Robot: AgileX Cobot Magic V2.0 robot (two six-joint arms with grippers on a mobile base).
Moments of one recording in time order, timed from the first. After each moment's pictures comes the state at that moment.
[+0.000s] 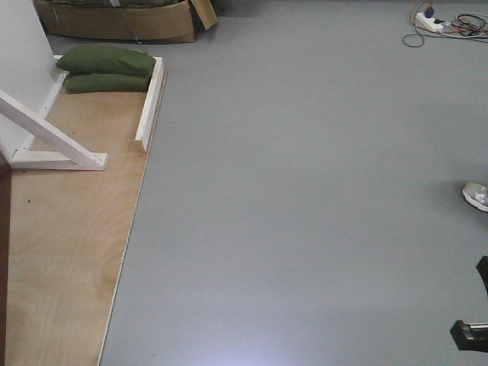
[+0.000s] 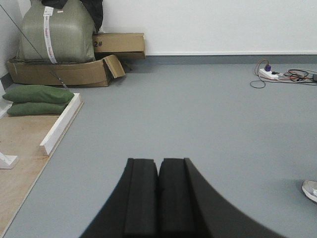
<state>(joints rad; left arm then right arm) 0.94 1.27 -1.44 -1.45 -0.26 0.77 0.02 -0.01 0.03 0.06 0.28 -0.05</state>
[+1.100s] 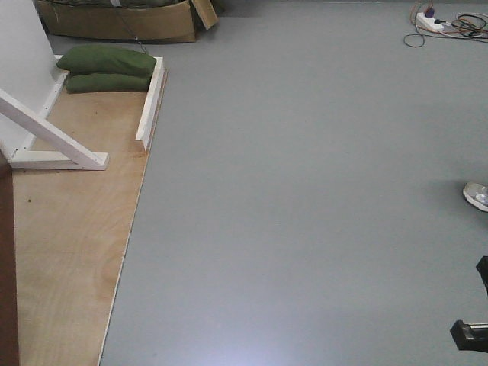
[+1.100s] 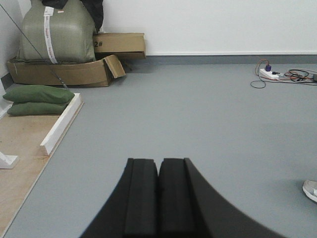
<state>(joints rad) 1.12 1.47 -1.58 -1.46 0.31 0.58 0.02 -0.01 0.03 0.06 0.28 -0.05</state>
